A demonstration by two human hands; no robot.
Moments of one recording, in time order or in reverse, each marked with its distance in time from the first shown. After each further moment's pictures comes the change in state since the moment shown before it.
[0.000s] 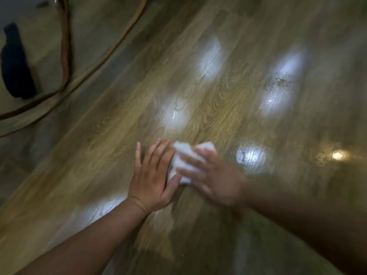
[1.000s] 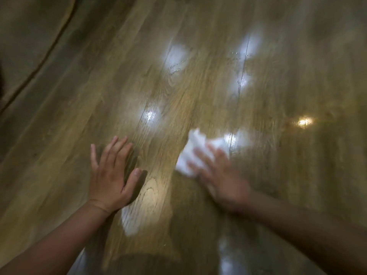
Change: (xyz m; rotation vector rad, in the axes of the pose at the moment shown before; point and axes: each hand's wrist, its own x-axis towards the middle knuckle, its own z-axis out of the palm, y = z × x) left_hand 0.002 0.003 -0.003 0.022 -0.046 0.028; right_hand -0.112 -0.023 0.025 0.206 0.205 0.422
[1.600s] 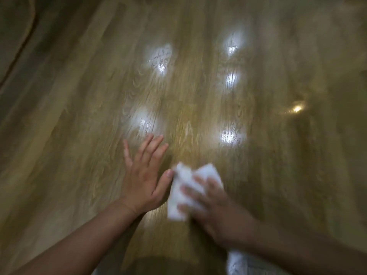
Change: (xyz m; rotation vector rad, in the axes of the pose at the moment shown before) left_hand 0.031 0.124 0.043 -0.119 -0.006 0.260; right_hand -0.102 -0.004 0.005 -0.104 -0.106 -0.074
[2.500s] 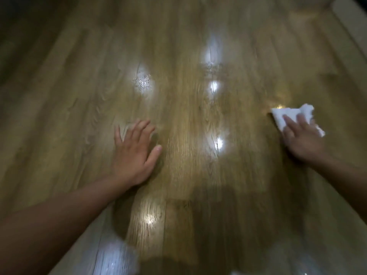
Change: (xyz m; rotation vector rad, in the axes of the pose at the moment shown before) left_hand 0.119 -0.005 0.033 0.090 -0.159 -0.049; right_hand -0.119 0.280 -0.092 -0.017 0.171 1.213
